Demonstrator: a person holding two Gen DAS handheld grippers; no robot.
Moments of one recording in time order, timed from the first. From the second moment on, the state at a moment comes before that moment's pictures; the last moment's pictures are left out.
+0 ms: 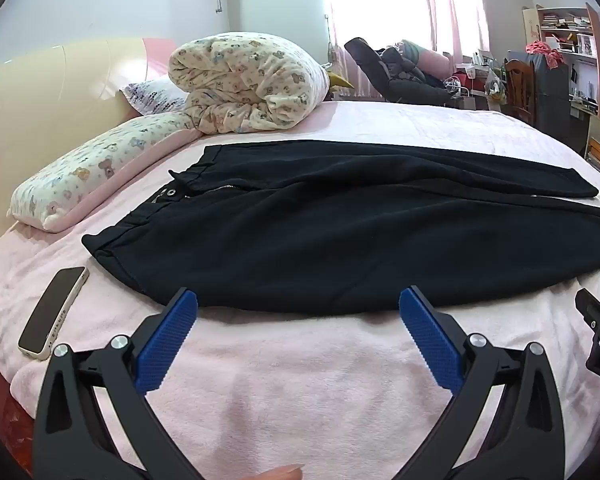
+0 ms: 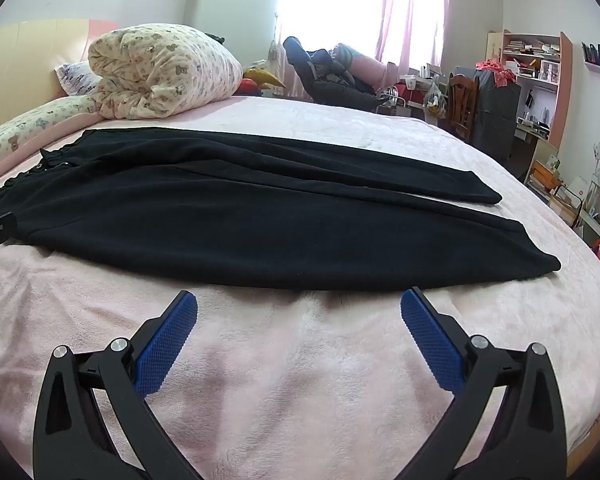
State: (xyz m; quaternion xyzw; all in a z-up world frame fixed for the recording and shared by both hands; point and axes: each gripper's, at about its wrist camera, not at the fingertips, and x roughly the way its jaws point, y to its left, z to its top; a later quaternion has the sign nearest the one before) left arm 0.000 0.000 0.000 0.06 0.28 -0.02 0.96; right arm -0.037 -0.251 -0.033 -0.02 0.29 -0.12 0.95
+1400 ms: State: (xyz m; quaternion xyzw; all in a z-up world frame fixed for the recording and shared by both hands) left arm 0.004 -0.001 -0.007 0.06 0.29 -0.02 0.96; right arm -0.035 -0.248 -0.035 -0.02 0.29 -0.12 0.95
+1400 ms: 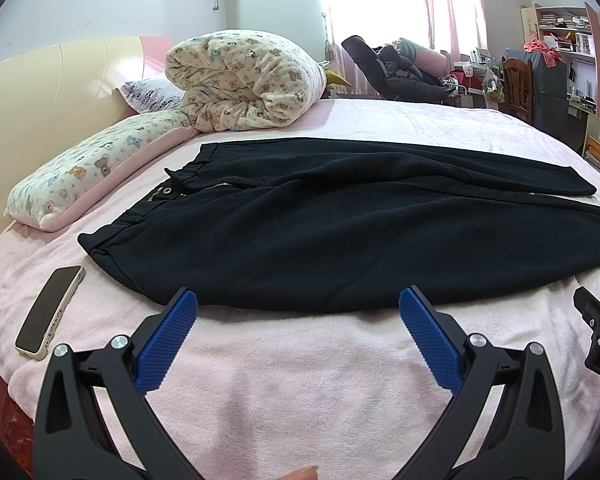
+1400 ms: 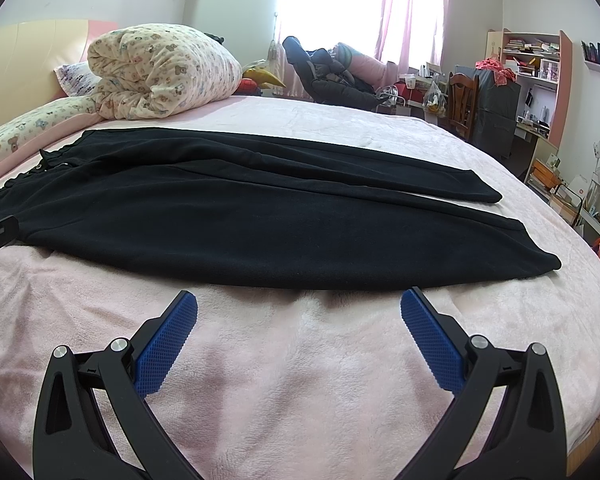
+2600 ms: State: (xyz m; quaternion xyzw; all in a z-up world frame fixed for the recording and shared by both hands) left arm 0.004 -0.001 -0.006 0.06 0.29 -0.02 0.95; right arm -0.034 -0.248 -0.036 -0.01 0.29 -0.12 0.95
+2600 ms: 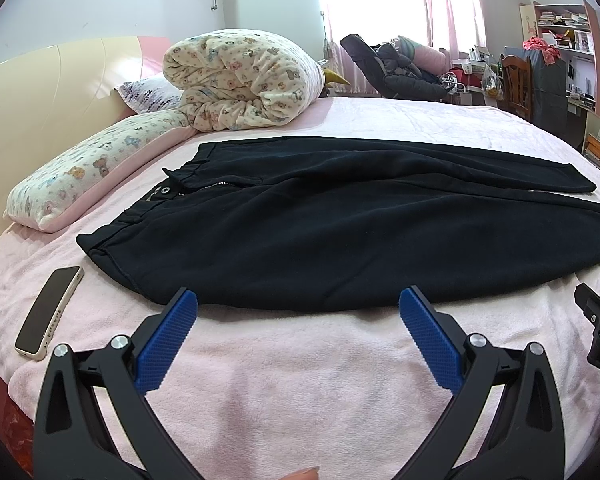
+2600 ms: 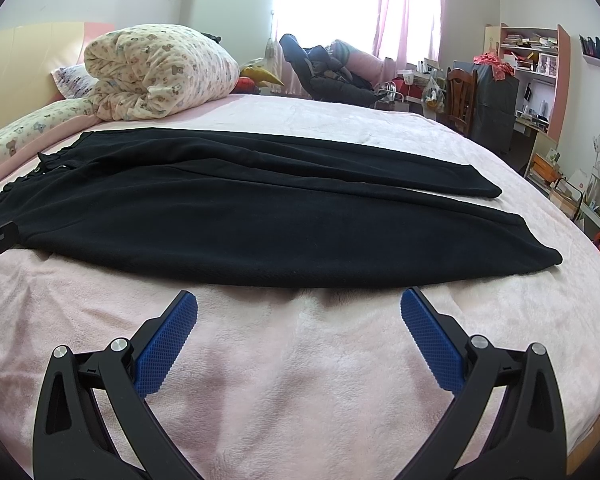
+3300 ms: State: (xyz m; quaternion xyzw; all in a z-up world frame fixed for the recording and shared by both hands) left arm 0.004 -0.001 -0.006 0.06 0.29 -0.02 0.95; right arm -0.033 -0.251 -0.036 -0.01 0.29 -0.12 0.95
